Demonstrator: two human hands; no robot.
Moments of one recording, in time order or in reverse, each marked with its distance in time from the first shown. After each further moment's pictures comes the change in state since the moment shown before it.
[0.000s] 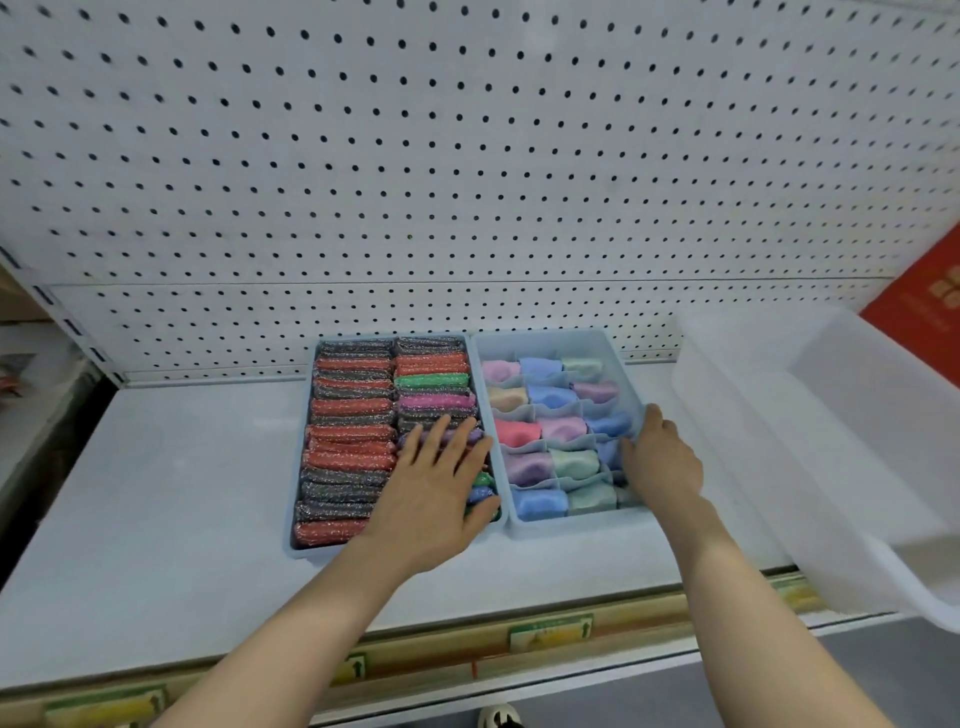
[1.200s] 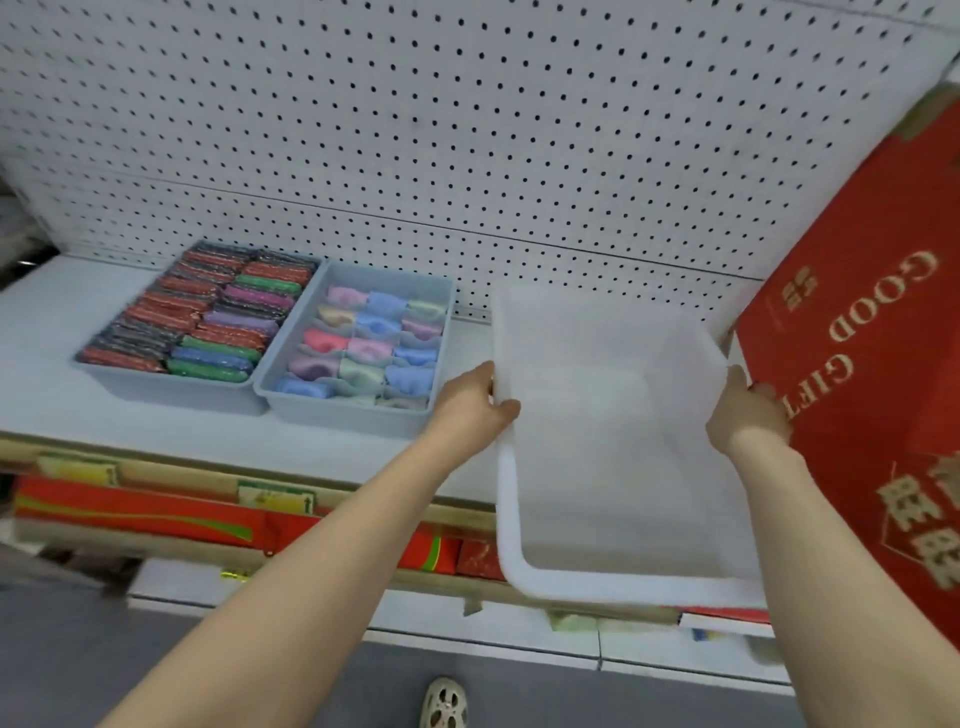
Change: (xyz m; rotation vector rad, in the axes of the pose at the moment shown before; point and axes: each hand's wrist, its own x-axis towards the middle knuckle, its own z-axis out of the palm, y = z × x) left_hand 0.149 0.344 -0.044 -0.856 0.171 -0.638; right_hand 0.138 0.316 -0.164 -0.170 -0.057 -0.022
